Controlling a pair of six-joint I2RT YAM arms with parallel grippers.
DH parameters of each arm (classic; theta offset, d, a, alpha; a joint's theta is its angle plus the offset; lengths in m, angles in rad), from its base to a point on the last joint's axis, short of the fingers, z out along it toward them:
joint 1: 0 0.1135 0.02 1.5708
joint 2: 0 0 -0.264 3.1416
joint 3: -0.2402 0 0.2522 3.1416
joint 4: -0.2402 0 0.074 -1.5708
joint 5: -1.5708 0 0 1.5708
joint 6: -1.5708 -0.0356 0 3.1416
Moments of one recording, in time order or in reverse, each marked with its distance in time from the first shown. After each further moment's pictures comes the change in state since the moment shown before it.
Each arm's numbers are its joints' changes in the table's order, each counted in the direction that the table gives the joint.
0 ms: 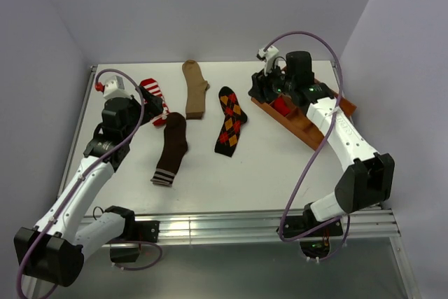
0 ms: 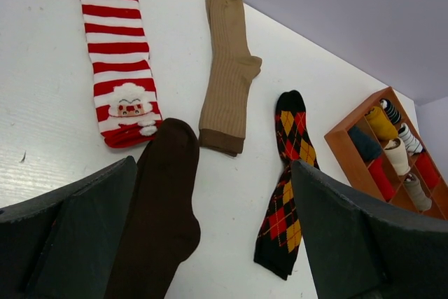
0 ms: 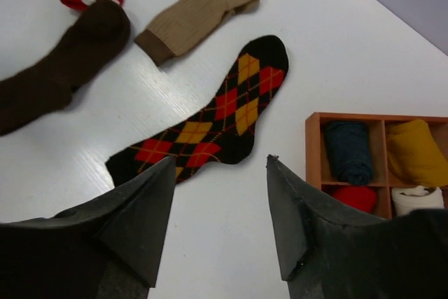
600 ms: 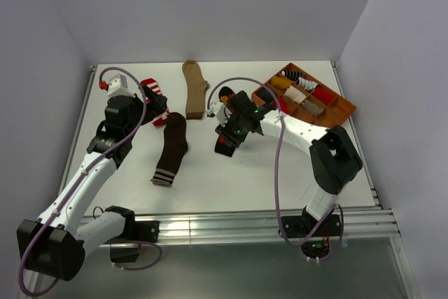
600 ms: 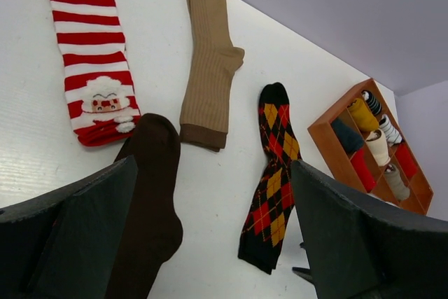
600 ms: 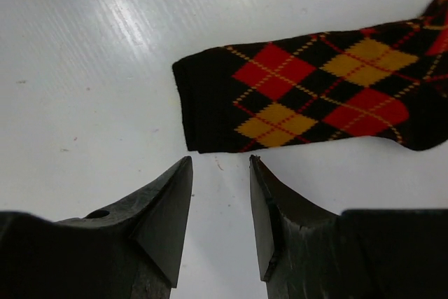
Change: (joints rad) left arm 0.000 -0.045 0.000 0.040 -0.057 0.039; right arm 0.361 -0.245 0.137 -0.129 -0.213 0.143
